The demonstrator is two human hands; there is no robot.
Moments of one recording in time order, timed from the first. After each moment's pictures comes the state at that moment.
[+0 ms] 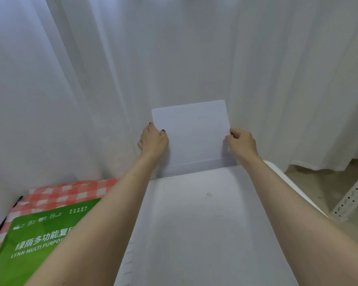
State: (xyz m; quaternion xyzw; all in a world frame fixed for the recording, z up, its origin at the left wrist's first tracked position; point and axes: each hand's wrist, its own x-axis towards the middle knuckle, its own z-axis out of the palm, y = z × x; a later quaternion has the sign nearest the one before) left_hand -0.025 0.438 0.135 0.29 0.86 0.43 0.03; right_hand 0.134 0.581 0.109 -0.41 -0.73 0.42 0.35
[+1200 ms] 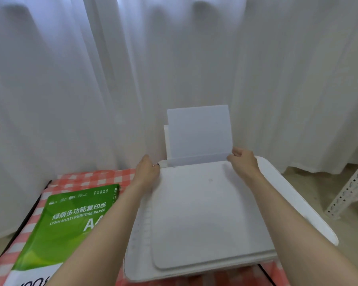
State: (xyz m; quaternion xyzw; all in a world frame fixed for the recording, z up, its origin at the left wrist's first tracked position) left_hand 0.015 0.331 0.102 0.25 0.89 0.37 0.12; right_hand 0.193 0.502 0.114 -0.43 -0.72 0.47 0.27
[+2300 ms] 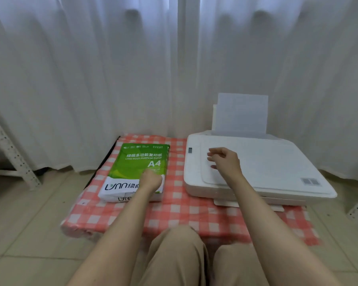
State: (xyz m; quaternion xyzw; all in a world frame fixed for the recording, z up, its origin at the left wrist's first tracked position) left_hand 0.105 0.105 0.067 0.06 0.92 0.36 0.15; right_hand 0.222 0.273 0.114 -0.29 -0.73 0.57 0.24
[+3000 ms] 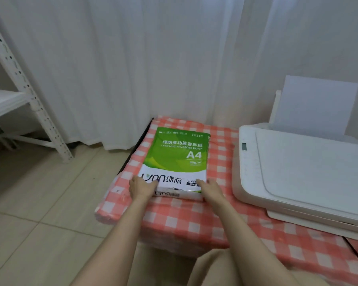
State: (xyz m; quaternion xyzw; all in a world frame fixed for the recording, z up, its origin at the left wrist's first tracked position) left_hand 0.012 -0.005 -0.026 -0.13 0.89 0.42 0.10; right_hand 0.104 0.158 -0.003 -0.35 -0.77 0.53 -0.01
